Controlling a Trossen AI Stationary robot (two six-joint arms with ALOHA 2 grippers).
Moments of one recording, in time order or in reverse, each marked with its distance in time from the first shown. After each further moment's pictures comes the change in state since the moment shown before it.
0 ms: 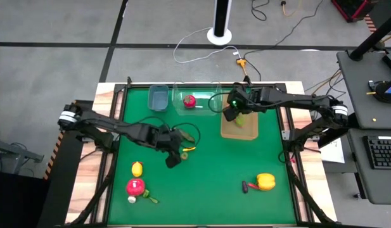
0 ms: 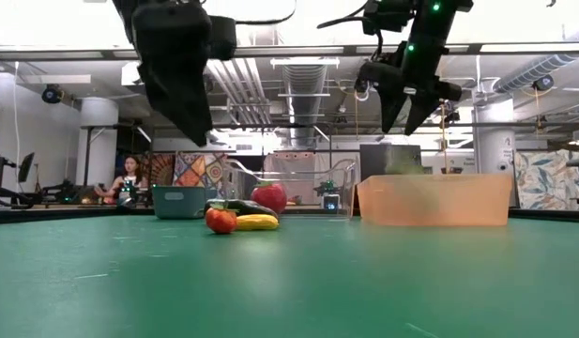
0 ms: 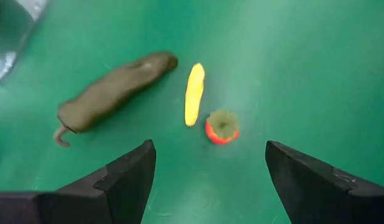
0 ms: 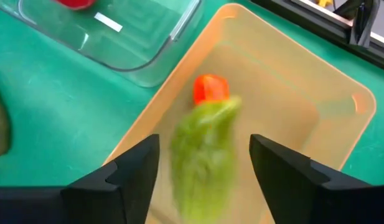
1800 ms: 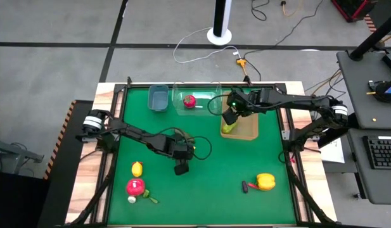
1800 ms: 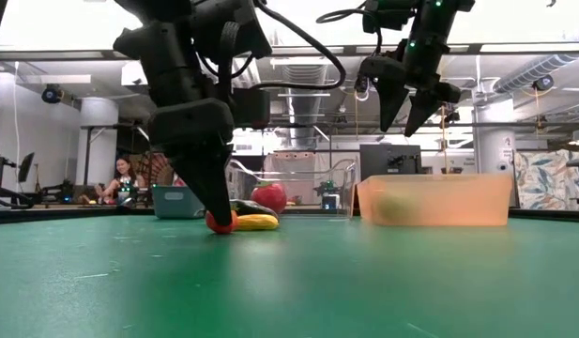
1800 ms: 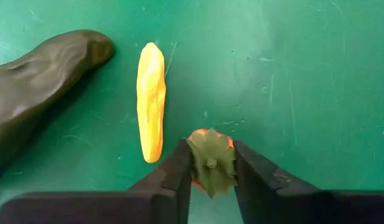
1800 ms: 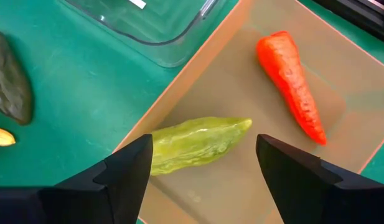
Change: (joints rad) left arm -0.004 0.299 -0.007 0.226 0.055 0.141; right arm 0.023 0.000 -0.004 0.000 -0.078 -0.029
